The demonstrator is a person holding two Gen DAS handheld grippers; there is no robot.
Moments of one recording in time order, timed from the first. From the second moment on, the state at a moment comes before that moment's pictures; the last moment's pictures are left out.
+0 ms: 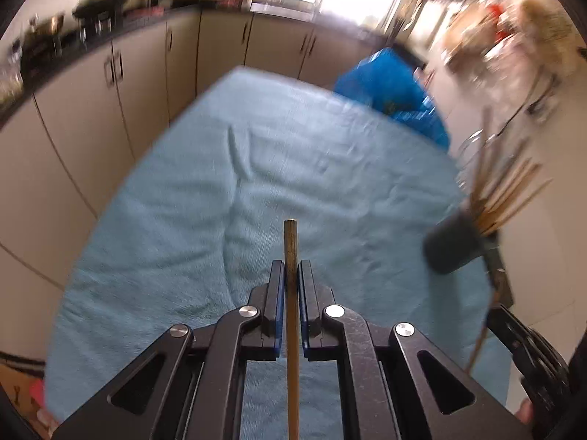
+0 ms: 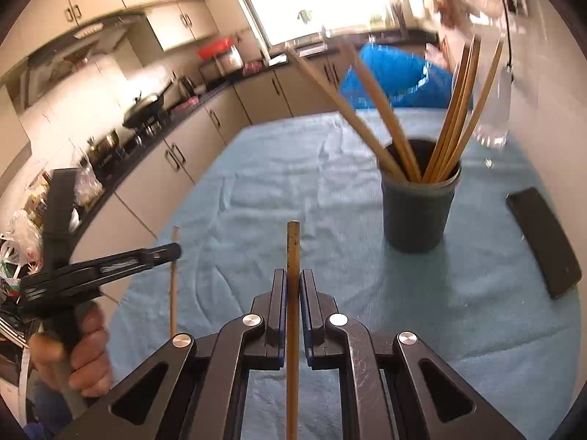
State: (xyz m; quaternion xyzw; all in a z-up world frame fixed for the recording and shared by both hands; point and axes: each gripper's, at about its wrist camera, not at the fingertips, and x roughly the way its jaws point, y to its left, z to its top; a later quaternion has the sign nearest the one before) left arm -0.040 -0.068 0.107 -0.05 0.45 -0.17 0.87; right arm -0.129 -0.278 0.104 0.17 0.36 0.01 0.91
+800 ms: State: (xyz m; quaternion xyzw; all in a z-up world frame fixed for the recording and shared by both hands) left arm -0.110 -0.060 0.178 -0.06 0.32 -0.20 0.92; right arm -0.183 -0.258 0.159 0.13 0.21 -0.03 0.97
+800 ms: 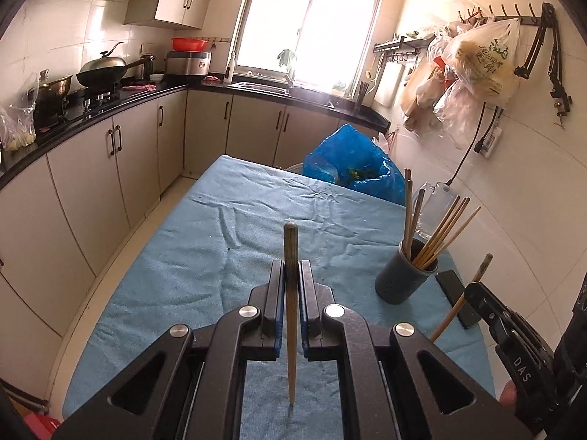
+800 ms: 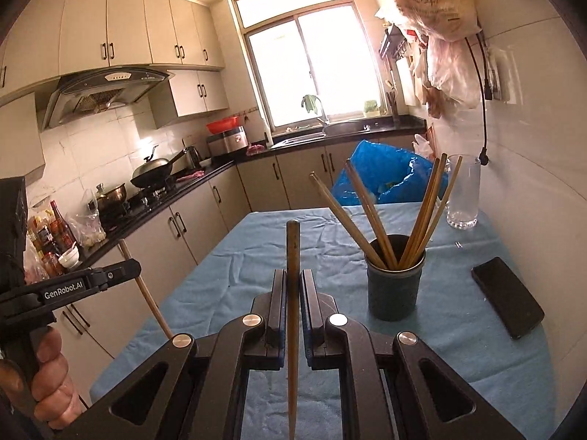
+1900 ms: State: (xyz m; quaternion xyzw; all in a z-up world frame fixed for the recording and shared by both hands) left arm -0.126 -0.068 0.191 -0.05 0.31 -0.22 0.92; right arm -0.205 -0.275 0.167 0.15 0.19 -0.05 0.97
